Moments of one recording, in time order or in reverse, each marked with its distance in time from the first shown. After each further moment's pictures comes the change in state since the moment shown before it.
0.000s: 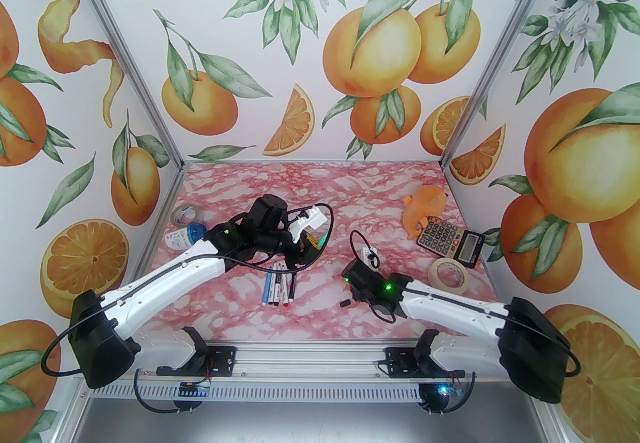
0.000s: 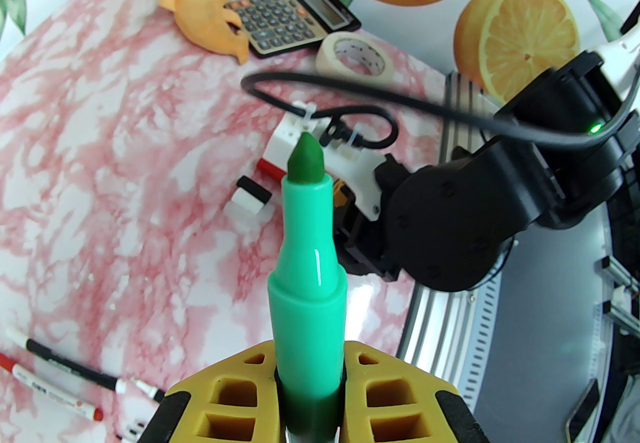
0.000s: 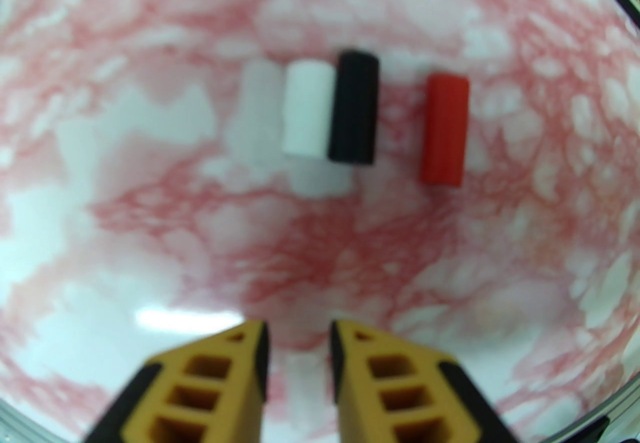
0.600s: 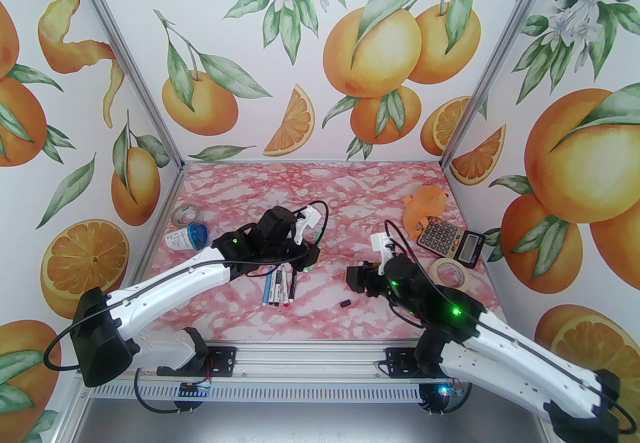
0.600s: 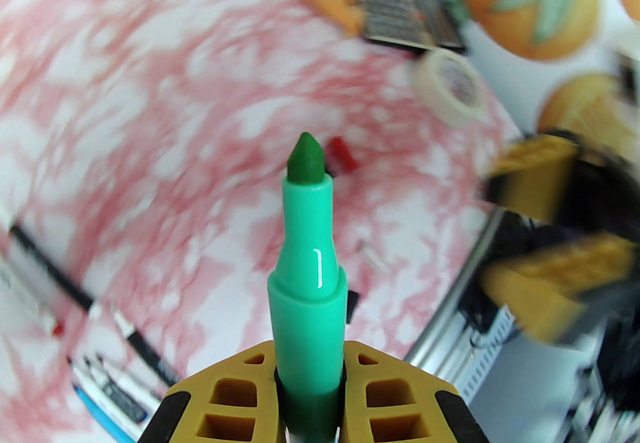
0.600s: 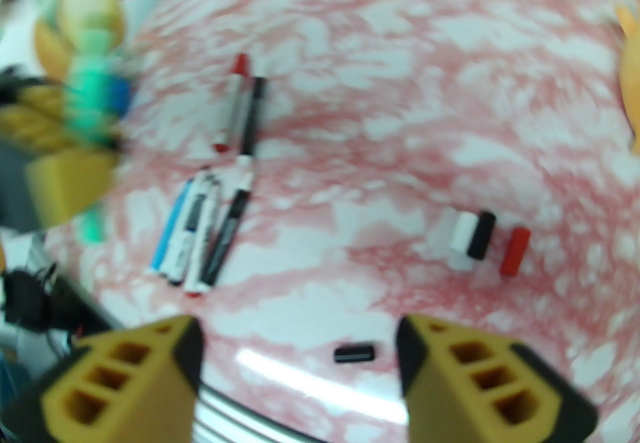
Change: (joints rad) left arm -0.079 0.002 -0.111 0.035 -0.360 -0.472; right arm 0.022 -0.530 0.130 -0.079 -0.200 -0.243
